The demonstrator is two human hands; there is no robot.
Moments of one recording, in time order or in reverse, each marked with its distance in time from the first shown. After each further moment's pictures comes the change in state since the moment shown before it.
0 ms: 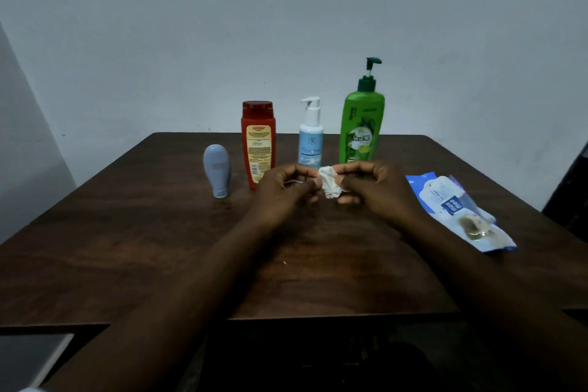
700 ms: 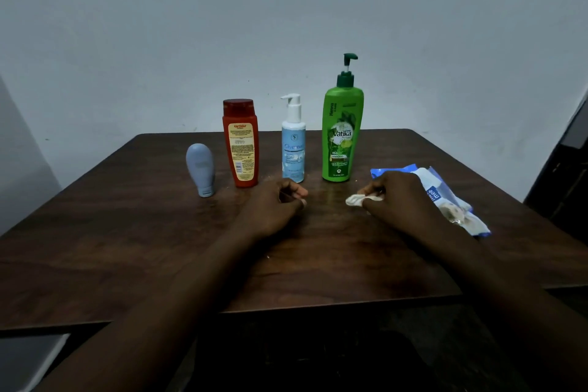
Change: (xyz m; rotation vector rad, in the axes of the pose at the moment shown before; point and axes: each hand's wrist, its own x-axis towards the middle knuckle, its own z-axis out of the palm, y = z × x) left_hand -0.002 -0.012 0.005 0.539 -0.073 0.007; right_hand -0.015 0.021 -0.058 -0.837 0.119 -0.067
